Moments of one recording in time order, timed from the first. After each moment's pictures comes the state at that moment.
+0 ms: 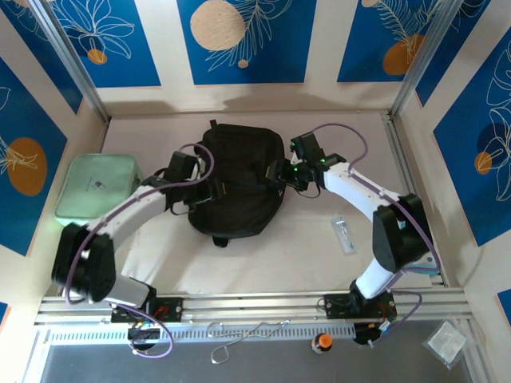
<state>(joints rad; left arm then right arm) -0.42 1.47 0.97 -0.45 0.25 -0.60 0.45 1.66 1.22 -0.51 -0.26 0.72</state>
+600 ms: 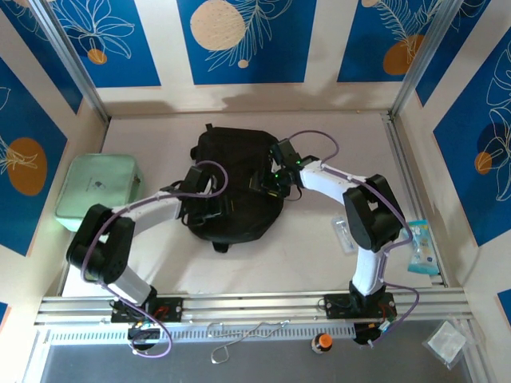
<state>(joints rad) -0.50 1.53 0.80 -0.32 0.23 -0.62 0.56 1.83 1.20 -0.42 -0.30 0.72</state>
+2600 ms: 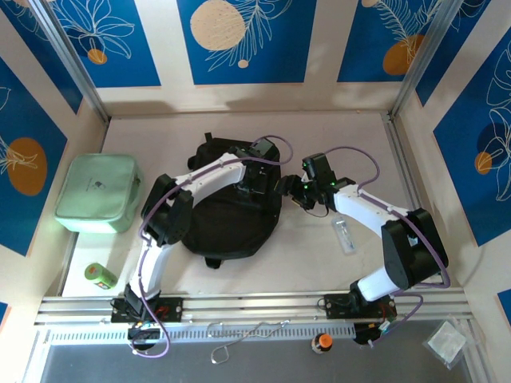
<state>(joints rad) -0.75 2.15 1.81 -0.94 -0.18 -0.45 0.41 1.49 0.88 -0.30 -0.28 0.87</state>
